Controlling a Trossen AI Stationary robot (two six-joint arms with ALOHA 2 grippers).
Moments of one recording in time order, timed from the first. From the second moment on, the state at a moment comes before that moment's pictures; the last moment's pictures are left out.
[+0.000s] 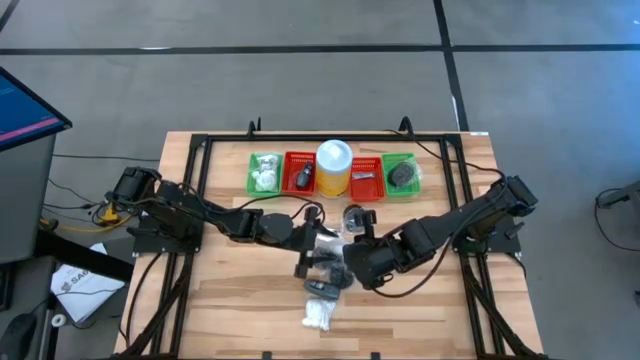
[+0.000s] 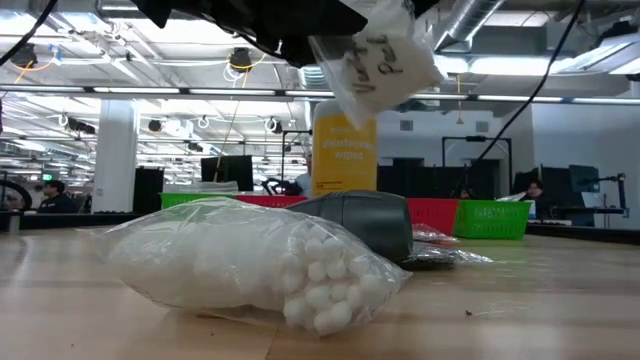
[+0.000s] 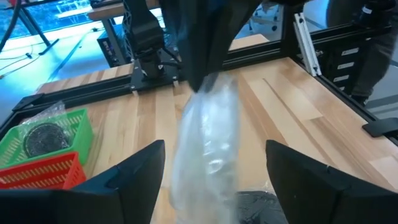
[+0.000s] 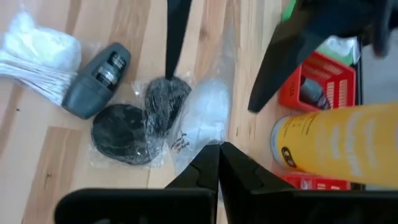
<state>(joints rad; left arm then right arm) -0.23 1.60 0.91 0.37 -0.14 0.15 0.45 1.71 1.59 -1.02 0.50 0.09</state>
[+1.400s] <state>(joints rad) -0.22 1.54 0.91 0.14 -0.40 0.07 0.38 1.70 1.64 -1.06 0.50 0.07</state>
